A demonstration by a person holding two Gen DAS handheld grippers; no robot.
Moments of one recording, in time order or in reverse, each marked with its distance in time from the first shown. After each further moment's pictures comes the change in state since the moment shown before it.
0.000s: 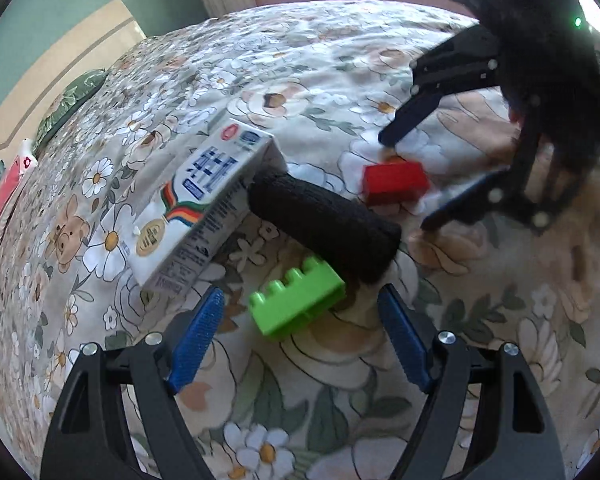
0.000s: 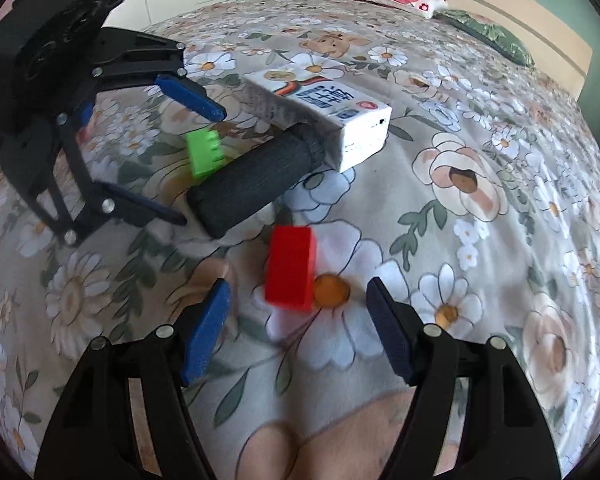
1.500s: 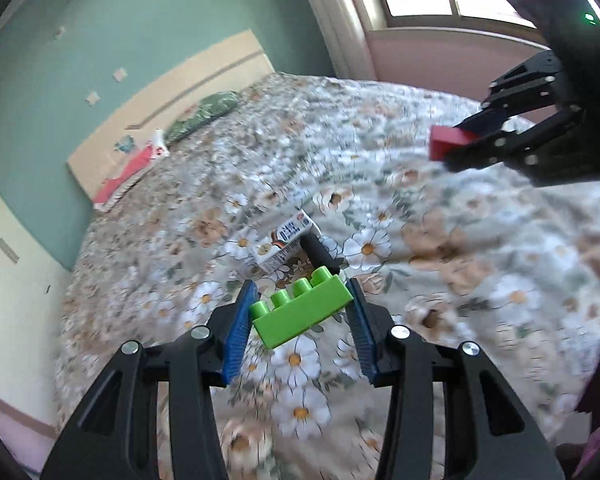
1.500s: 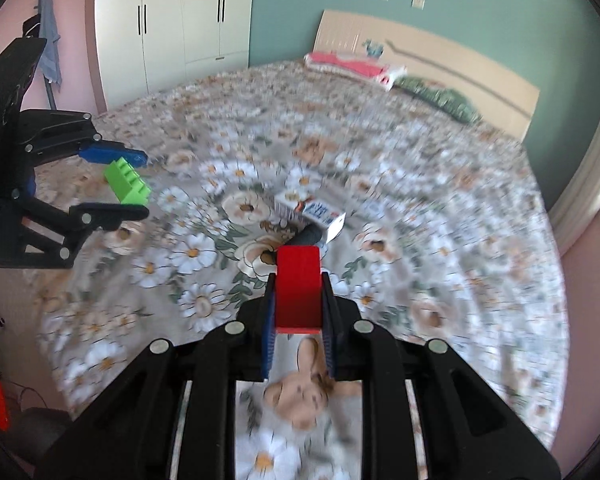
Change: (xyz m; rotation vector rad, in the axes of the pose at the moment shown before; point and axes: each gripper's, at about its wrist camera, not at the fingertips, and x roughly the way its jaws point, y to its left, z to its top) left arm -0.257 -0.127 0.026 -0.269 -0.113 0.413; right arm -0.284 0.081 -0.013 -0.006 -0.212 -0.159
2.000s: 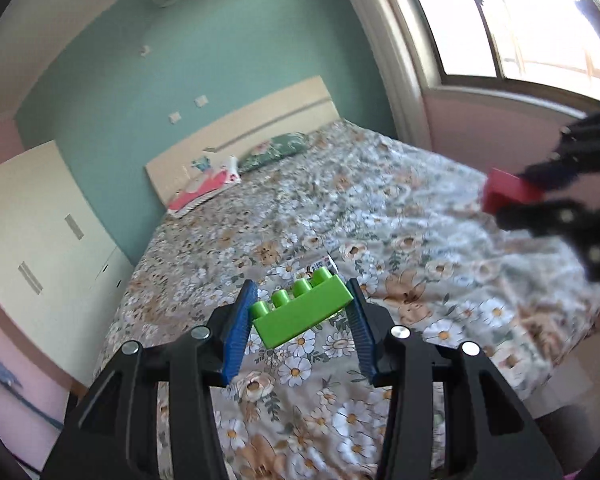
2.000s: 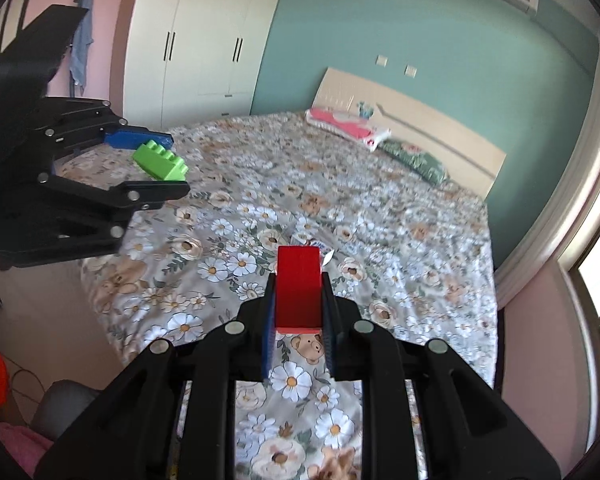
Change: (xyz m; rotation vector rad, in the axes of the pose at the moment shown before) left arm -0.231 -0.072 0.022 -0.169 -0.121 0.222; right arm -0.262 0.098 -0.032 -0.113 -0.159 -0.098
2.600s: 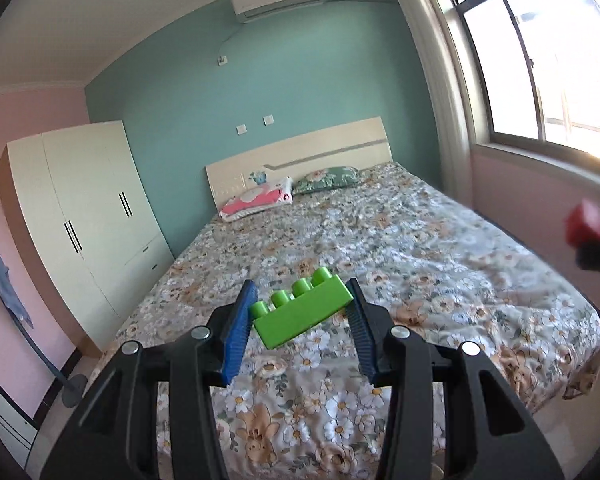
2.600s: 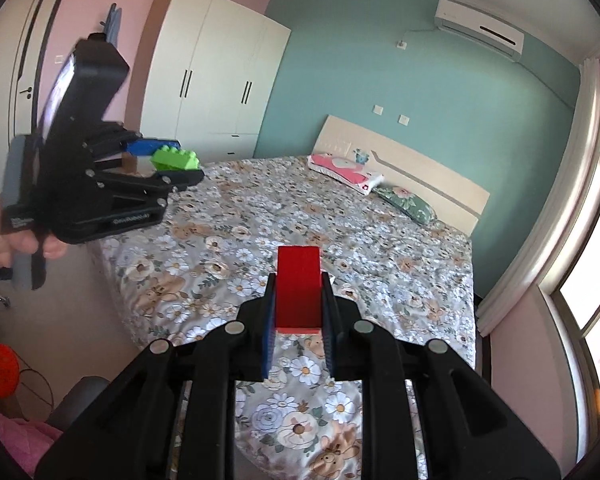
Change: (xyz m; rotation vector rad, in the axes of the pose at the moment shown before) left arm -0.131 -0.004 -0.031 -0.190 -0.099 0.152; right arm -0.155 0.052 -0.034 -0.020 -0.147 -0.005
